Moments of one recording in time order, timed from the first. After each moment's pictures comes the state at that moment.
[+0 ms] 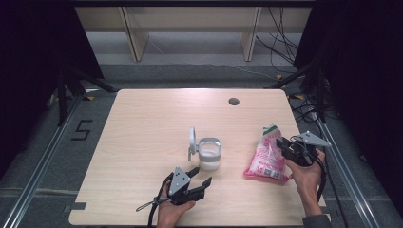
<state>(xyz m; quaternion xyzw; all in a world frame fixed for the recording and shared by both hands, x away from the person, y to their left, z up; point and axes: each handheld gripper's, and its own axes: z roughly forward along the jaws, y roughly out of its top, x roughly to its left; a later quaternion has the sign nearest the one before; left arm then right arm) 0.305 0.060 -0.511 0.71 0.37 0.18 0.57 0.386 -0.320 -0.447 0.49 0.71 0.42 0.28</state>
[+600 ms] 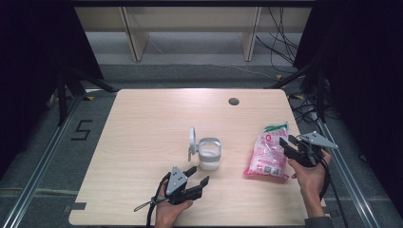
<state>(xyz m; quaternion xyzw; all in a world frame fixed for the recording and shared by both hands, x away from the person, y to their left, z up) 0.306 0.065 -0.510 0.71 0.38 0.18 0.57 0.379 -0.326 -0.438 0.51 0.68 0.42 0.31</state>
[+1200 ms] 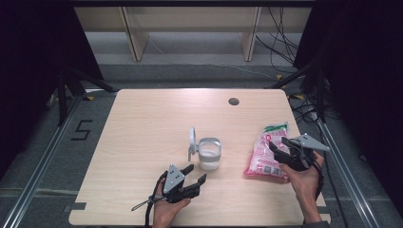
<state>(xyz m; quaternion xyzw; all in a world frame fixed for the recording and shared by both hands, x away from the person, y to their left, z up) 0.309 0.072 -0.507 0.70 0.38 0.19 0.57 0.368 -0.299 -0.437 0.49 0.70 0.43 0.29</state>
